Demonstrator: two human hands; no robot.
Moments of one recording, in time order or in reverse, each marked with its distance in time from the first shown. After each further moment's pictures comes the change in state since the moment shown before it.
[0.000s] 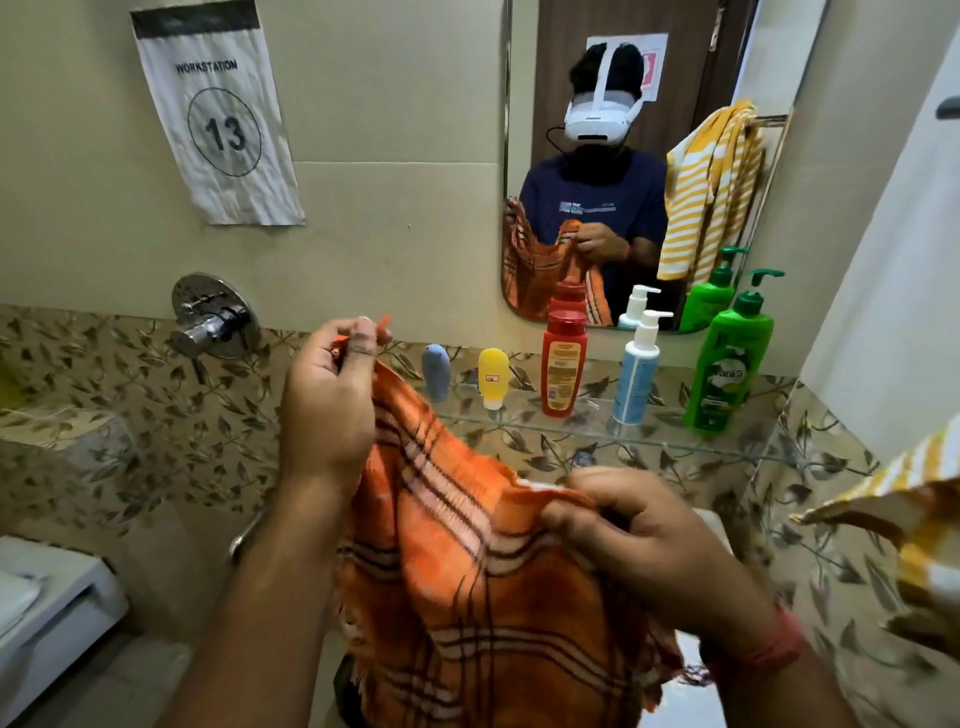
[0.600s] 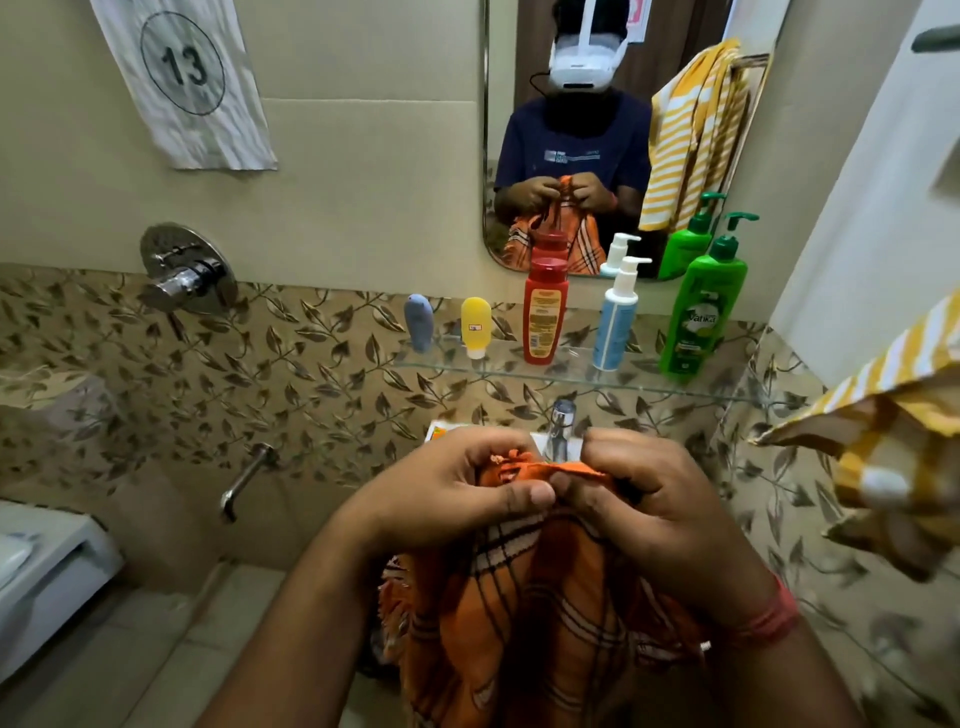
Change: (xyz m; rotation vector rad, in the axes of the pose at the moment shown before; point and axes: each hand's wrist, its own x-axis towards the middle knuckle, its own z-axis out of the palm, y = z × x) left_hand -0.091 0.008 0.009 0.093 -1.193 -0.052; right_hand -0.040 -0.011 0.002 -0.202 0.146 -0.158
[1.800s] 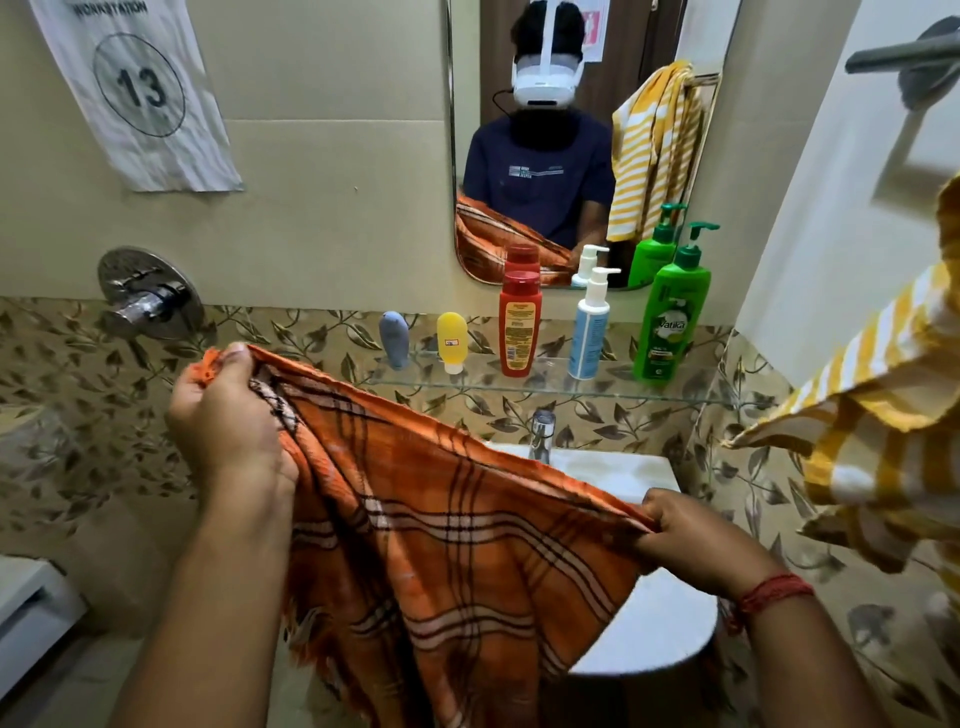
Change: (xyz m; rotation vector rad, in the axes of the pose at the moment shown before) left_hand 0.004 -0.039 -0.091 -0.611 1.644 0.014; right_hand -0.050 0.099 -0.025 -0.338 -0.370 0.858
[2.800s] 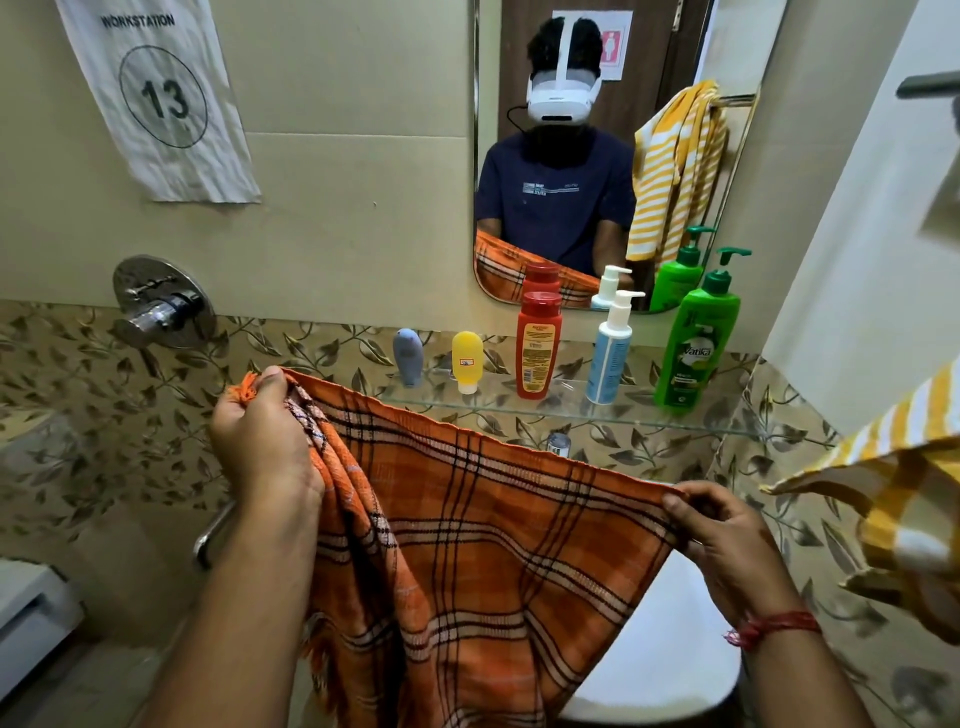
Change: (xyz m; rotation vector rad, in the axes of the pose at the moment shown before) left_hand 0.013 -0.025 0.012 0.142 0.043 -0.081; right_hand 0.044 0.029 0.013 1.231 0.421 -0.071
